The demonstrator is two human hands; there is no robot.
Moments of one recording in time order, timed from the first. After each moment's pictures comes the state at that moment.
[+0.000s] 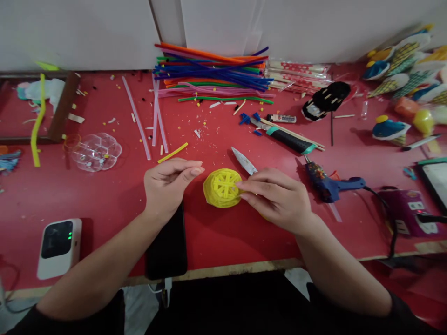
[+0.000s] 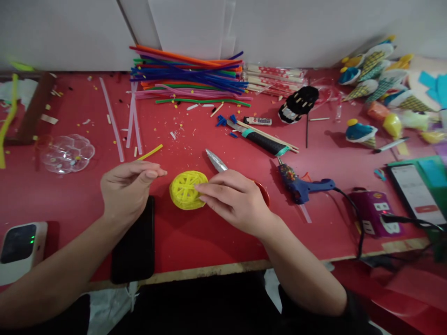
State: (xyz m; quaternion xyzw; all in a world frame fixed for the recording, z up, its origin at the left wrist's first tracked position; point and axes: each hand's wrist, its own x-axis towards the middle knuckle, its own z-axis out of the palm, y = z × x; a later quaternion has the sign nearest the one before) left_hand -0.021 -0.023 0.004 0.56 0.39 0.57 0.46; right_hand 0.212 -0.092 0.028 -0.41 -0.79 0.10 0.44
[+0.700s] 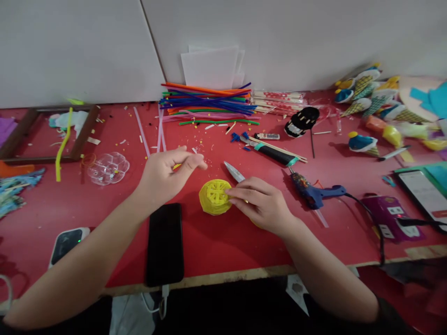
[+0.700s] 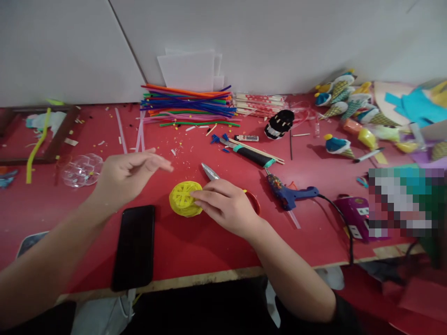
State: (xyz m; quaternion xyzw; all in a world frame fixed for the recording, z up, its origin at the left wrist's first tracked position) left_hand -0.020 0.006 0.084 0.80 0.41 0.31 0.30; right_hand 0.210 -0.088 0.020 -0.40 -0.79 0.10 0.46
